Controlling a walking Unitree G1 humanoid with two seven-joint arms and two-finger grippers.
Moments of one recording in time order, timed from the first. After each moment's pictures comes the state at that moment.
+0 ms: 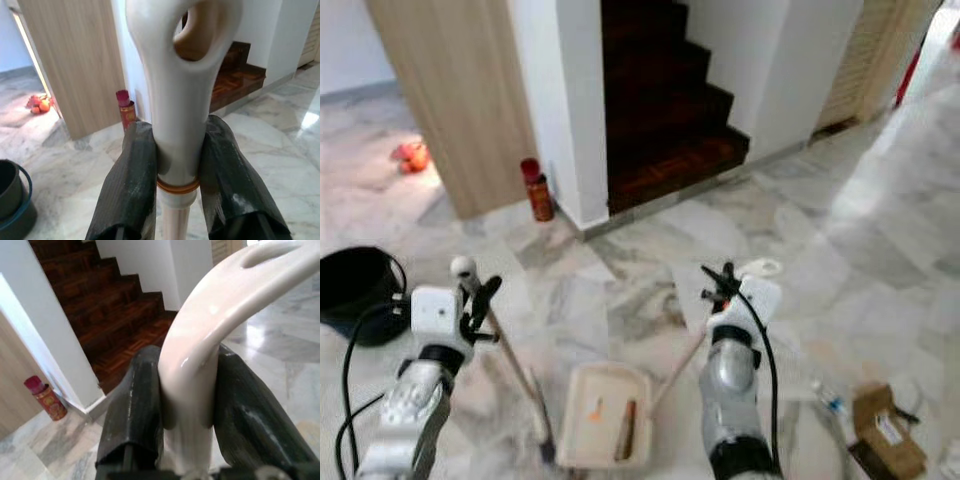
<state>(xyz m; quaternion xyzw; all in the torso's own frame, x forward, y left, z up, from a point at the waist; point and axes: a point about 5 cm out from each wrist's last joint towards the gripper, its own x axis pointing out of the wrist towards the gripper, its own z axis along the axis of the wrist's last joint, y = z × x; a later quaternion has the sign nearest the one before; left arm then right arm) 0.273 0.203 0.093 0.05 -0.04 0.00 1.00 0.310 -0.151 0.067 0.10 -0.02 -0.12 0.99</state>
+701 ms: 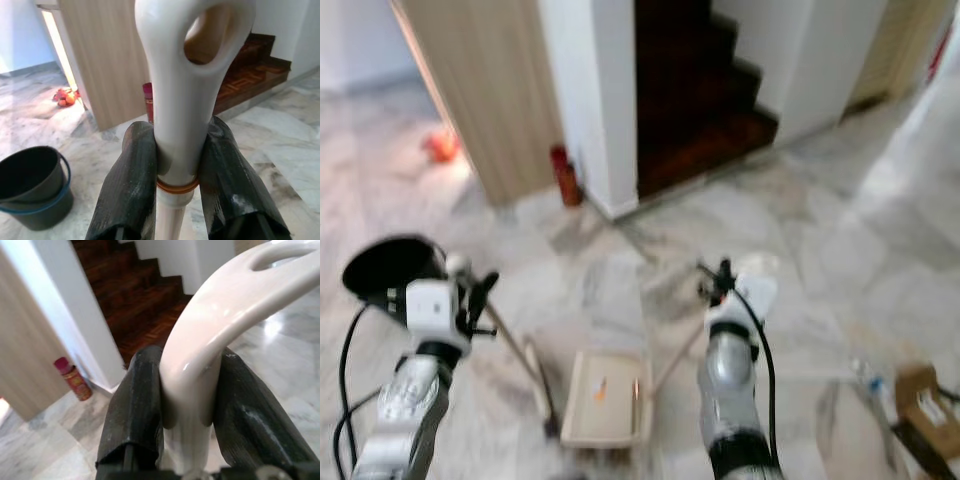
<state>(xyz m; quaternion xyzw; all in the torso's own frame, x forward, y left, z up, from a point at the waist) 0.275 0.196 0.097 0.05 -0.04 -0.01 1.00 0.311 -0.156 0.070 0.10 -0.02 -0.13 0.99</state>
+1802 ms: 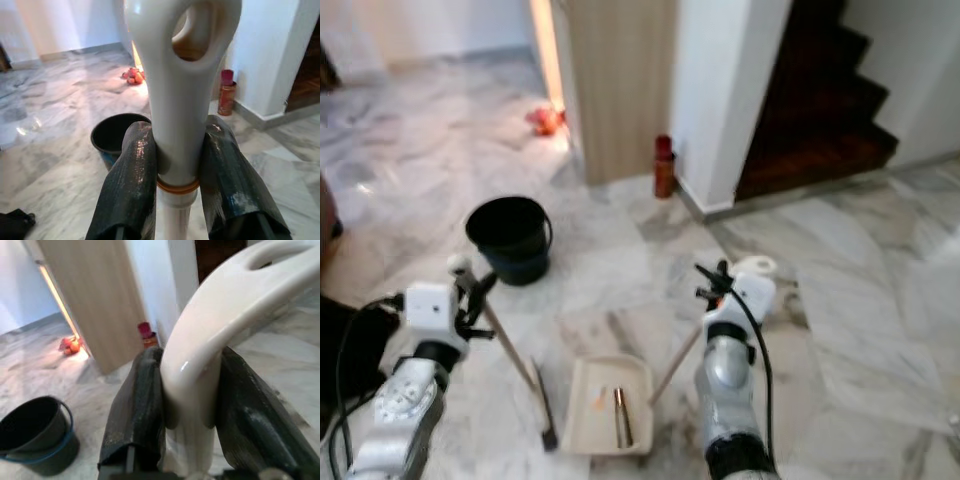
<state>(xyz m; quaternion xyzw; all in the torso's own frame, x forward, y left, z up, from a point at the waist) 0.274 0.208 0.098 0.05 -0.04 0.00 1.00 0.314 -0.141 0.072 0.09 -0.02 -0.10 0.99</state>
